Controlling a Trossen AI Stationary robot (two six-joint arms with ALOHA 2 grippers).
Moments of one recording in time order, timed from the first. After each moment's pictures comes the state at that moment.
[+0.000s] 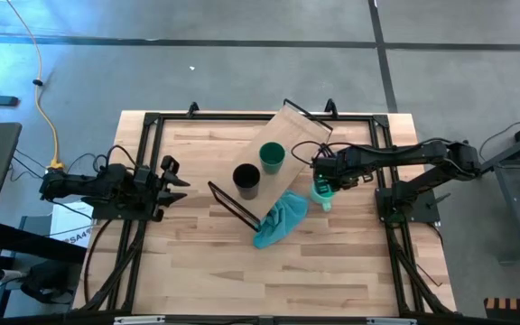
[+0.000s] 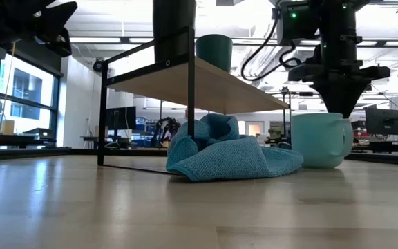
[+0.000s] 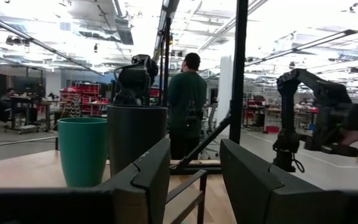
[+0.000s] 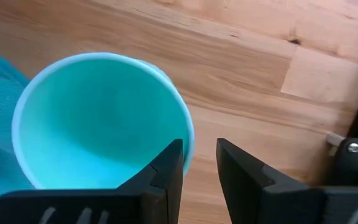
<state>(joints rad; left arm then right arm) 0.02 0.01 0.02 0.29 0.05 -0.06 -0.12 1.39 0.96 -1.14 0.11 1.20</state>
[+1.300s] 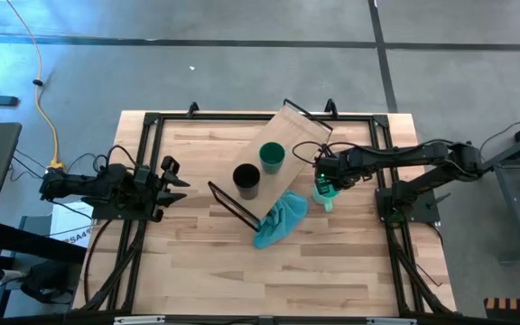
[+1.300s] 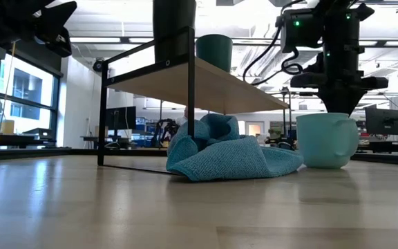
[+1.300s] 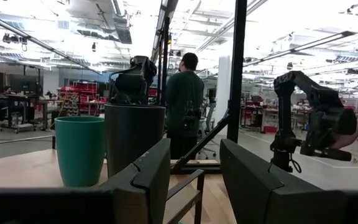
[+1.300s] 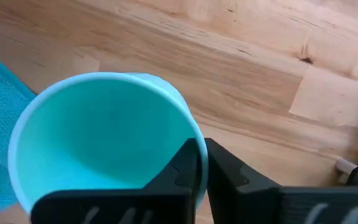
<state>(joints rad) 0.02 0.01 0.02 0.29 0.06 -0.07 -0.14 1.36 0.88 -1.04 0.13 1.12</state>
